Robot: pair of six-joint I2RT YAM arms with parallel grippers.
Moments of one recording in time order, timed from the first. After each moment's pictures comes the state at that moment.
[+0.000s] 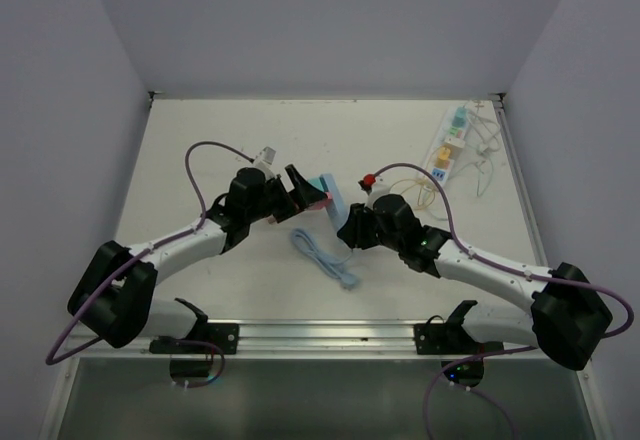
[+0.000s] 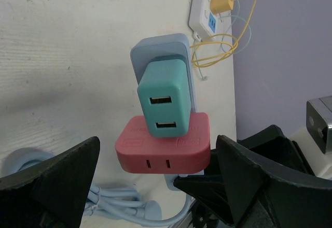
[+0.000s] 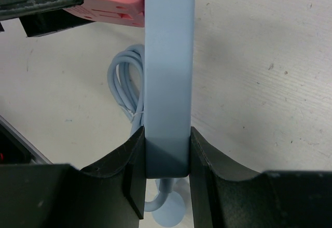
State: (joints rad) left arm -0.55 1.34 0.66 0.25 0.26 -0.97; right arm 0.79 1.19 0.62 0.00 0.02 0.54
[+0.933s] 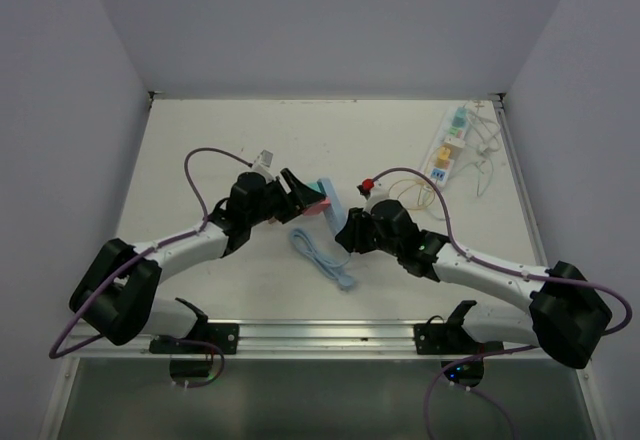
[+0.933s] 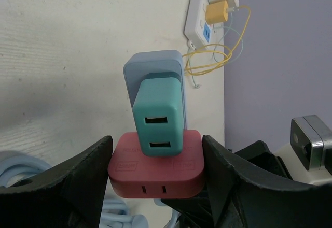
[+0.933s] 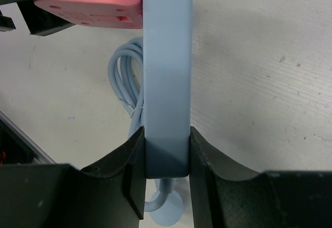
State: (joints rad) left arm -0.56 1.37 0.62 0.35 0.22 -1.06; right arm 0.82 1.19 0.58 0.04 0.04 0.57
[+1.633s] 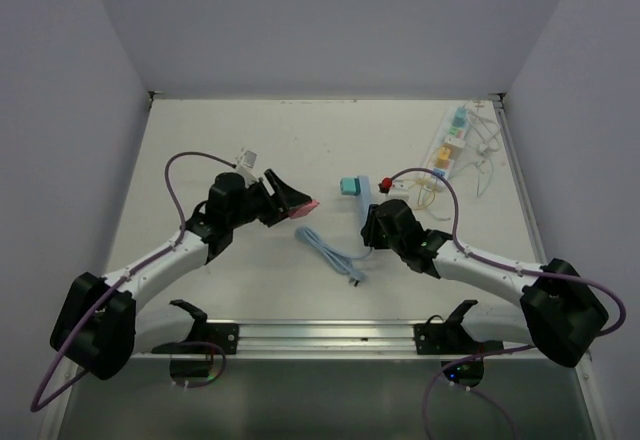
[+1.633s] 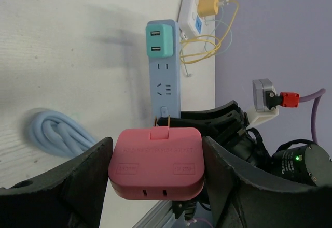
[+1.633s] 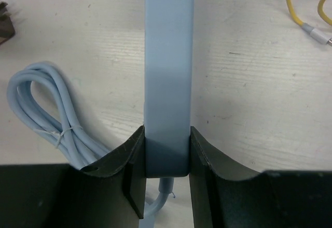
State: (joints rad) left arm -0.48 1.18 0.59 0.18 0.32 -1.06; right arm 0.74 1.22 0.55 -0.04 0.27 0.60
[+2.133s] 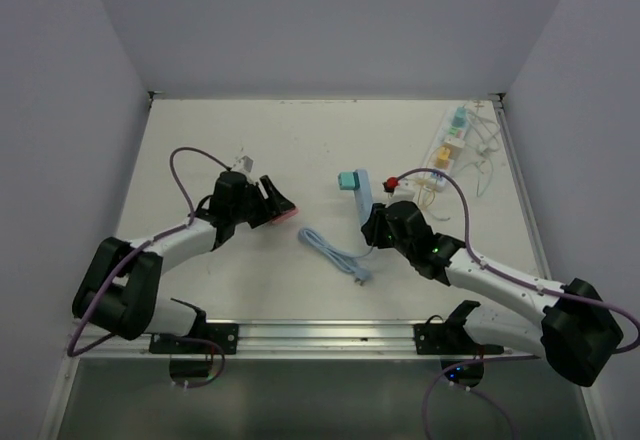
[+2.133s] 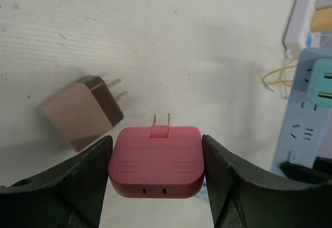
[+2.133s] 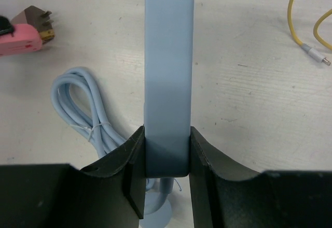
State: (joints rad) left arm -0.36 1.35 0.58 0.15 0.24 -0.82; right arm 0.75 1.09 0.52 -0.05 0.26 0.56
